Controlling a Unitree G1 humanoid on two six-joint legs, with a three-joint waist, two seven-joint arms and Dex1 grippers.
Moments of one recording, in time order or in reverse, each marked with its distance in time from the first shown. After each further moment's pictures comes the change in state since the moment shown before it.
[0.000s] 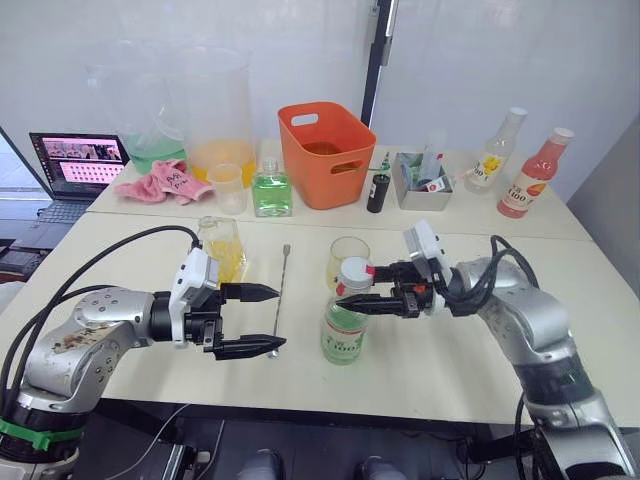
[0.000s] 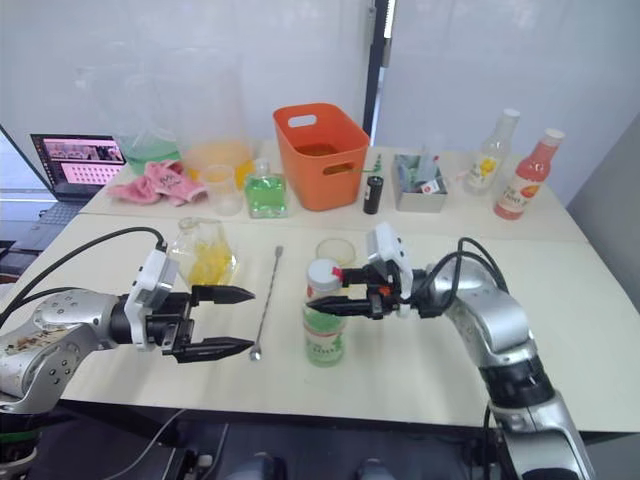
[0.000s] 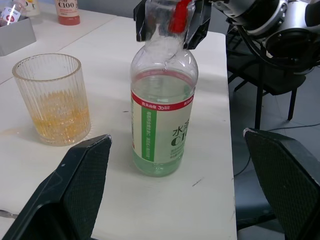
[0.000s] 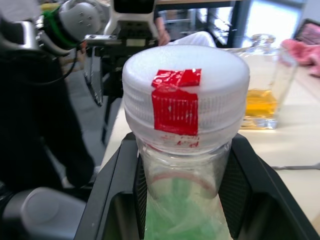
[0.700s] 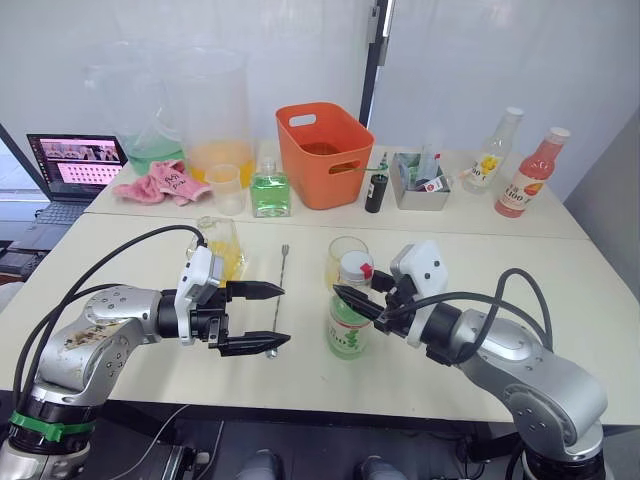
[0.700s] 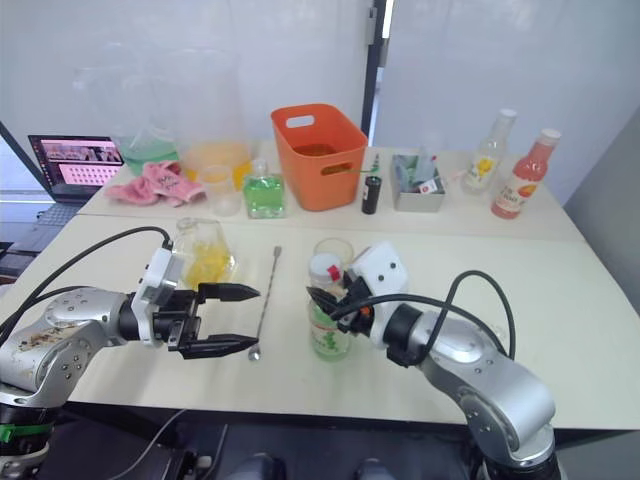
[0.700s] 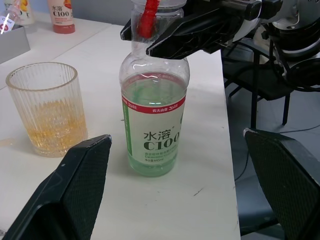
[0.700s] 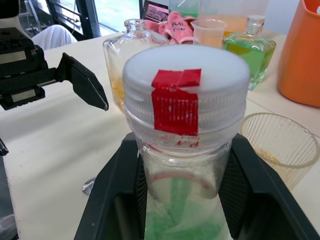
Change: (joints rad) left arm -0.036 -0.028 -0.029 0.054 0.018 -0.030 -0.032; right arm 0.198 0.125 -0.004 -0.518 -0.004 0.378 -0.755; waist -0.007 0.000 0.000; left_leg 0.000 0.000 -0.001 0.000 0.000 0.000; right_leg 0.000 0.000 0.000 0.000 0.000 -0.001
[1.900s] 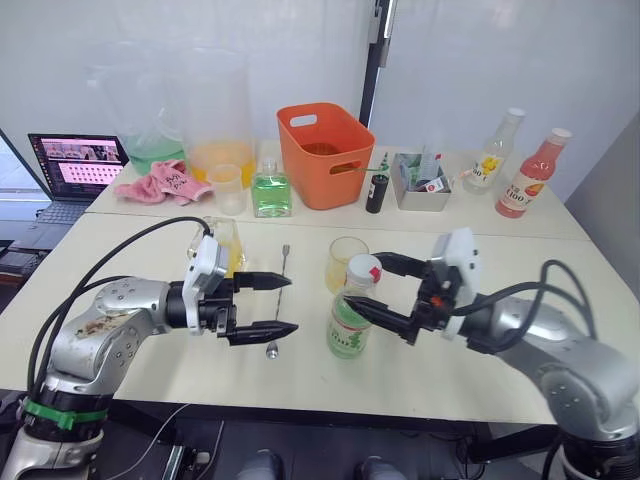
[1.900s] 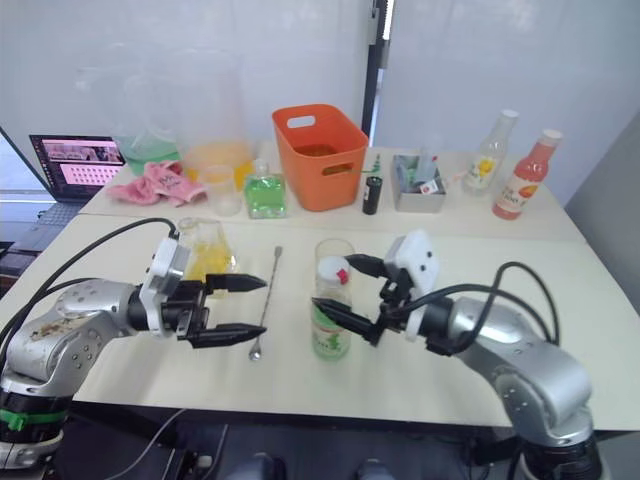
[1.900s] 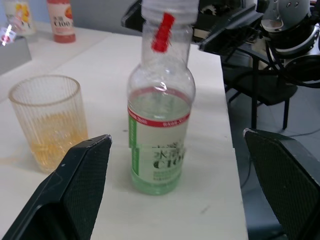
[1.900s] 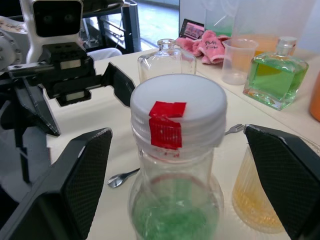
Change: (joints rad) left arm -0.100 -0.064 -0.022 0.035 -0.008 0.034 0.033; right arm 0.003 -0.196 -0.190 0.162 0.241 -0.148 0.298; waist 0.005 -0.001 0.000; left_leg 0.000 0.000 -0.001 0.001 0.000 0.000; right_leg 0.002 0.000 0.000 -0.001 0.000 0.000
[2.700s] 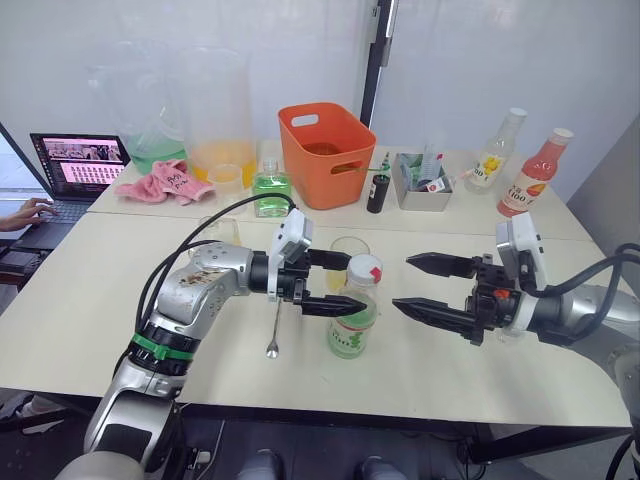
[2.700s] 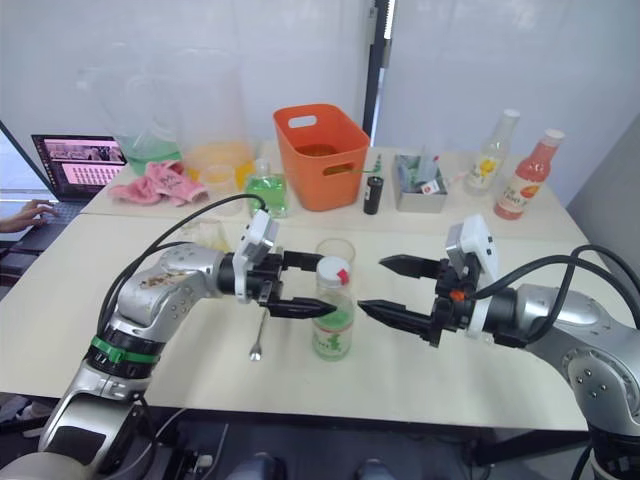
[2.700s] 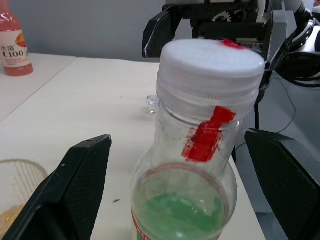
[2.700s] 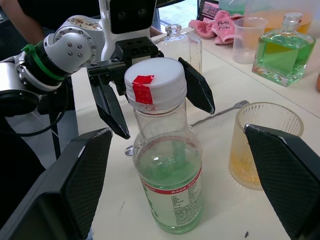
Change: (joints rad) left arm -0.333 -0.266 -0.253 0.266 0.157 -0.033 -0.041; right arm 0.044 -0.218 -0.149 0.105 0.173 0.024 0.158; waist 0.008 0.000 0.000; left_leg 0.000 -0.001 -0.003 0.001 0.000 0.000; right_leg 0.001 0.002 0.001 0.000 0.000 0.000
